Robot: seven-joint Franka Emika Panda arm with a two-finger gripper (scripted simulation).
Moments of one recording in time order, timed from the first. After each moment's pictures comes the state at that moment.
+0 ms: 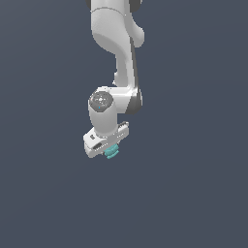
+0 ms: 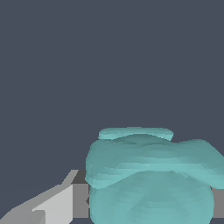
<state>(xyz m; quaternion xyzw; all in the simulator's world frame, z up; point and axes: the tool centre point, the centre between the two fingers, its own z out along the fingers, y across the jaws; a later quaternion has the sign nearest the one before) 0.026 -0.066 0.082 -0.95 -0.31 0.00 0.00</state>
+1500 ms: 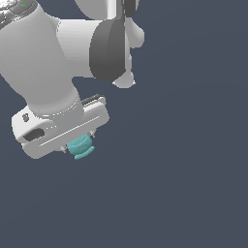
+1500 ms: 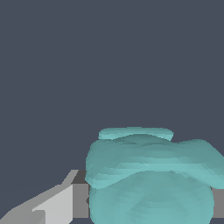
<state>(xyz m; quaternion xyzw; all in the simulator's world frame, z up) 0.116 -0.131 0.288 -0.95 -0.31 0.00 0.00</state>
